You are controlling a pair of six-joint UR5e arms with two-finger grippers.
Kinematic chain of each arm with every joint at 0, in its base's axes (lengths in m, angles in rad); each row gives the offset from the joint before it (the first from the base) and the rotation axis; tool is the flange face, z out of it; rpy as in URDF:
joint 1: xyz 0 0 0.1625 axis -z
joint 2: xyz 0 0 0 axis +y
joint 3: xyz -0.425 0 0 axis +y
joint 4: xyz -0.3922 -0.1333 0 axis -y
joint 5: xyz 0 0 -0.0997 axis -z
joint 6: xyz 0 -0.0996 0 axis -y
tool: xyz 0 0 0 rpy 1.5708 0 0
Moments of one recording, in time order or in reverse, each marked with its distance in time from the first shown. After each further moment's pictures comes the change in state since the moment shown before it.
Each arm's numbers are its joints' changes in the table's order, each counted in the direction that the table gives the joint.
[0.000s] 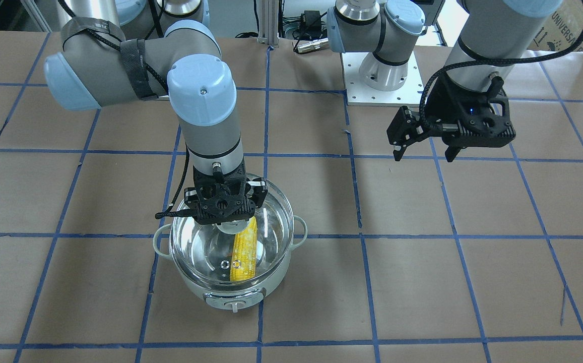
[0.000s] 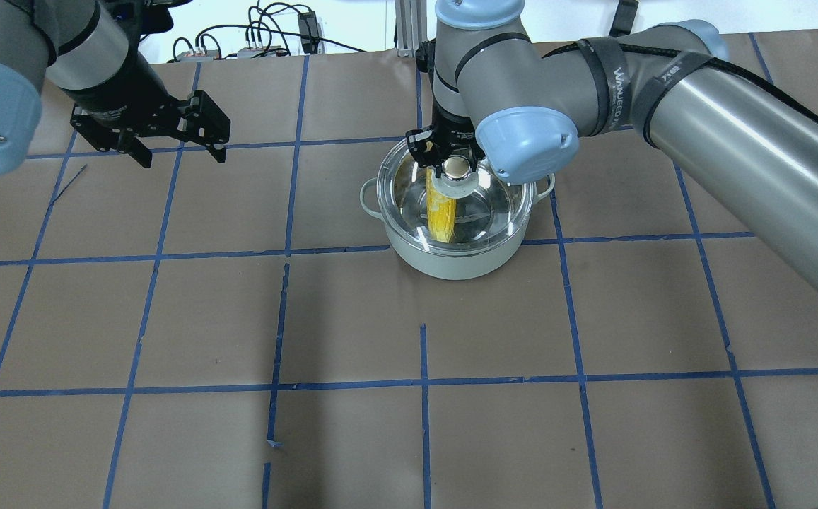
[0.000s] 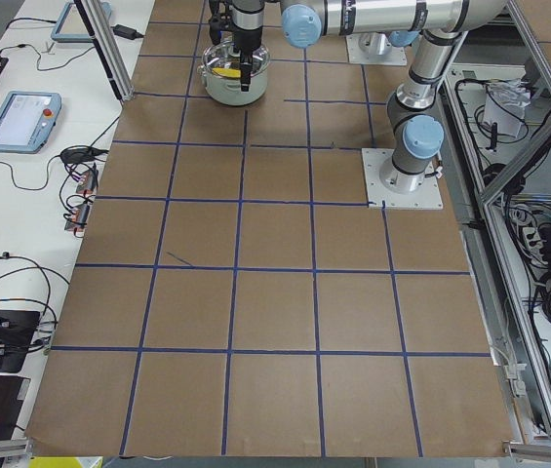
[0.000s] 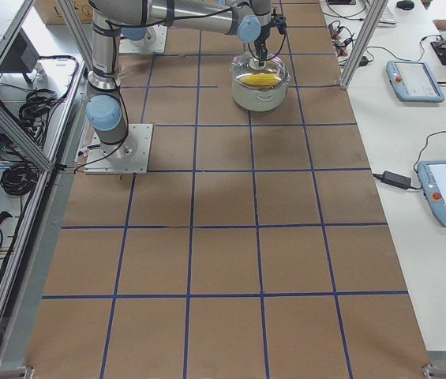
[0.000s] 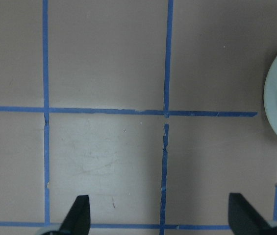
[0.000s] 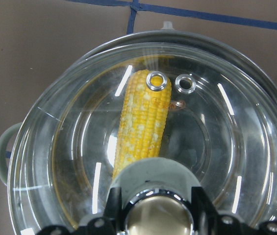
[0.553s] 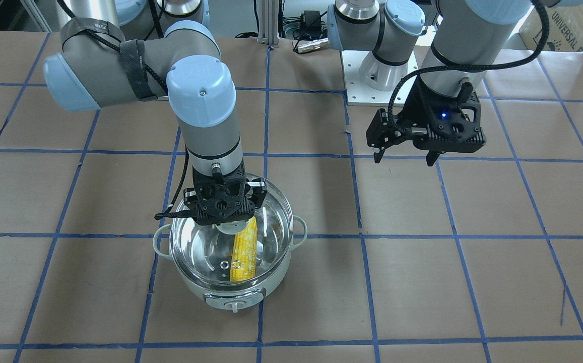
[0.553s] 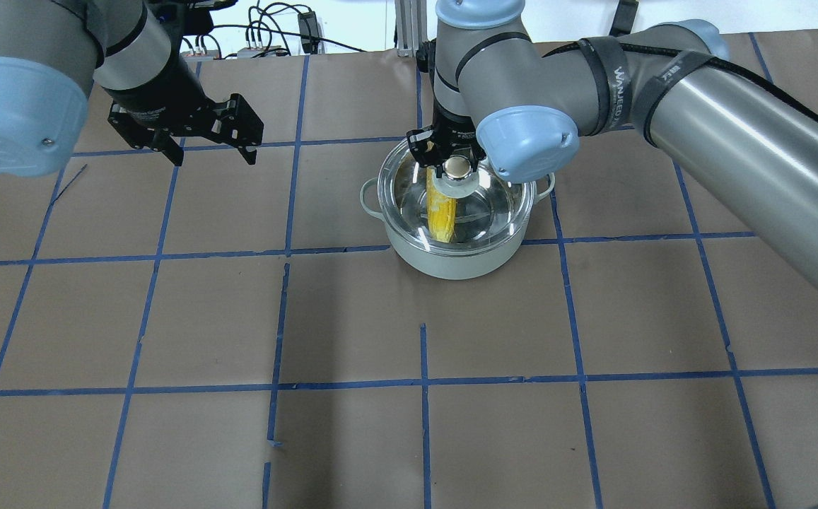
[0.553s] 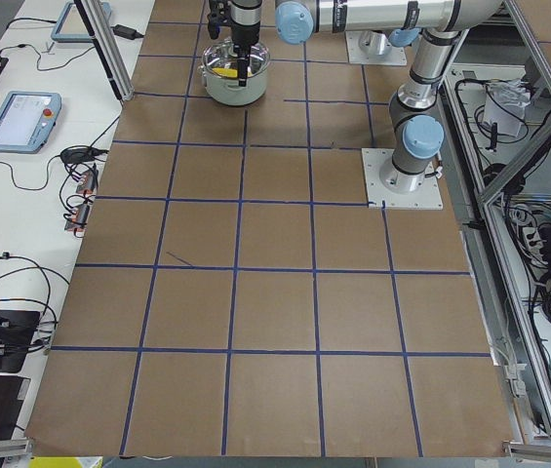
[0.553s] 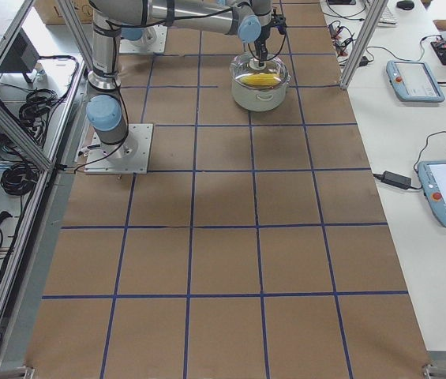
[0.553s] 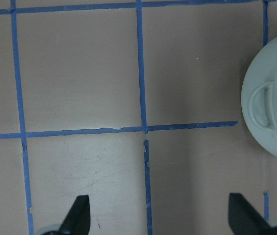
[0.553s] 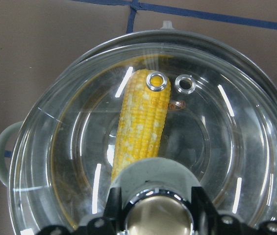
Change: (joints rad) left arm 0.064 0.016 -0.001 0.004 0.002 -0.011; right arm 0.002 0.000 0.002 0.003 -0.001 -0.003
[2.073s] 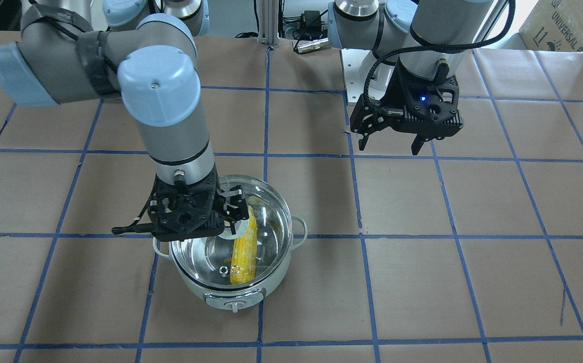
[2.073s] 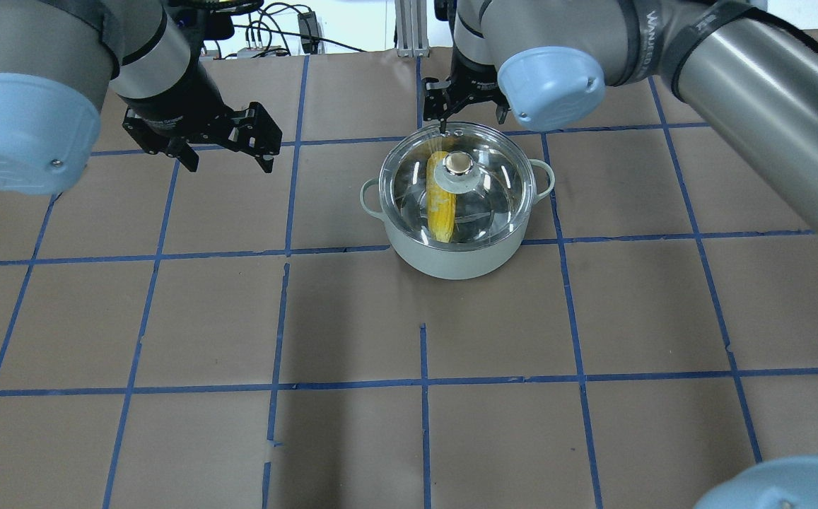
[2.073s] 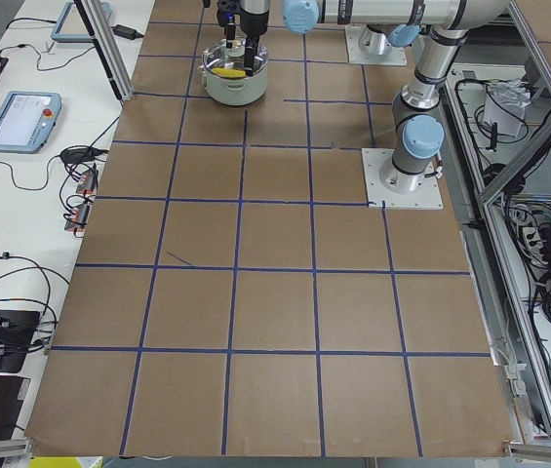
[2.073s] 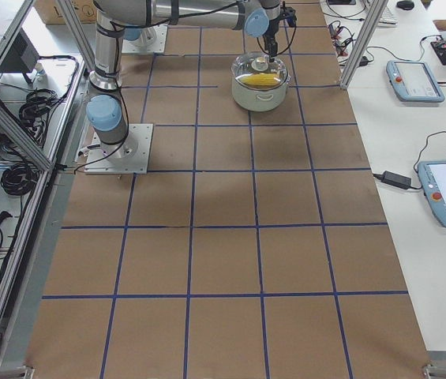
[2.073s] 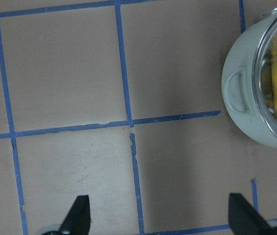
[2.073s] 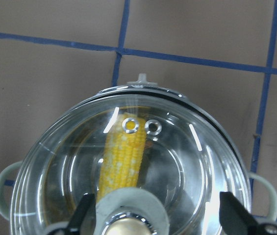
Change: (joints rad) left arm 0.039 -0.031 0.010 -0.007 0.002 -0.018; right arm 0.082 -0.008 0.123 0.055 0.004 -0.053
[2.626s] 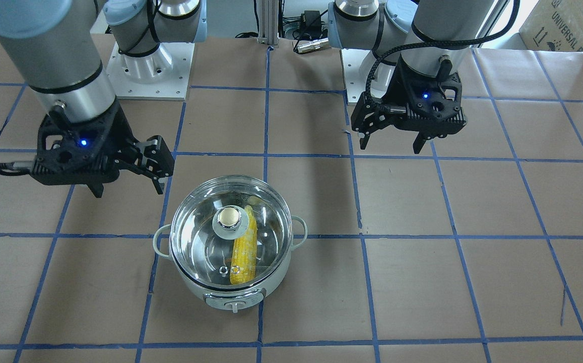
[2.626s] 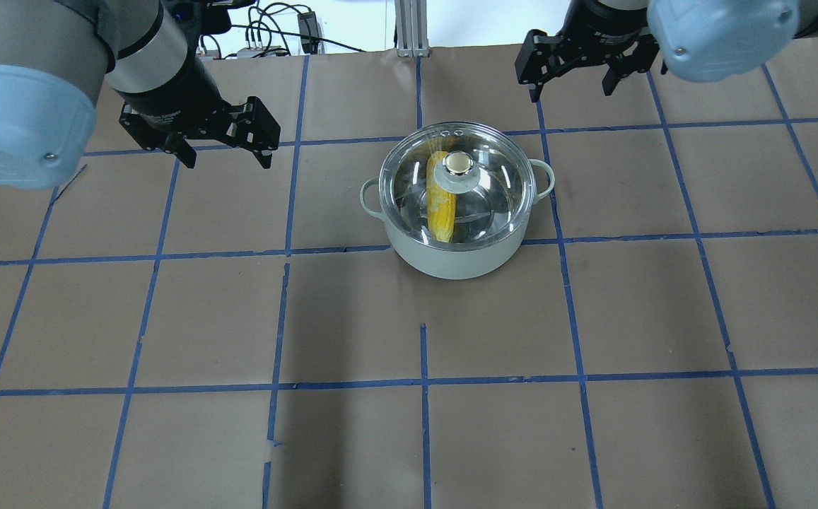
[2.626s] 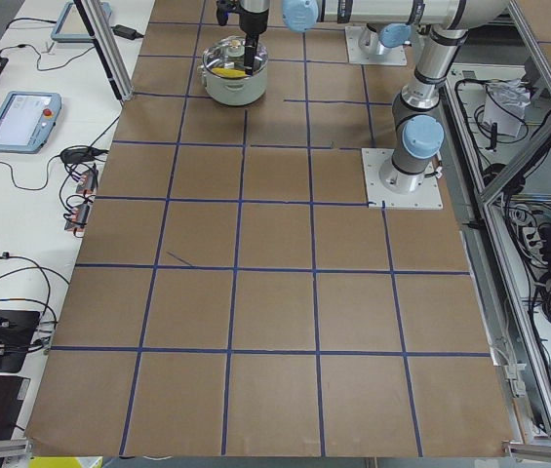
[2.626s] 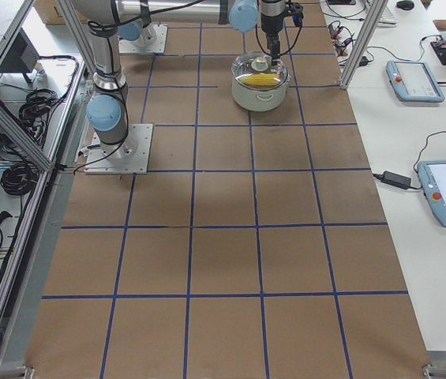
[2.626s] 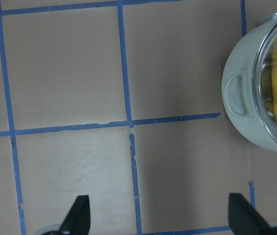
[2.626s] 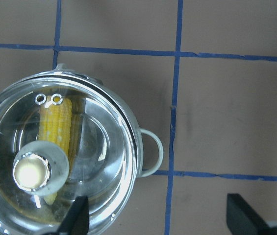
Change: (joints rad) left arm 0.000 0.001 -0.016 -0.012 0.001 -0.006; right arm 0.153 0.210 -0.065 0.168 0.009 -0.088
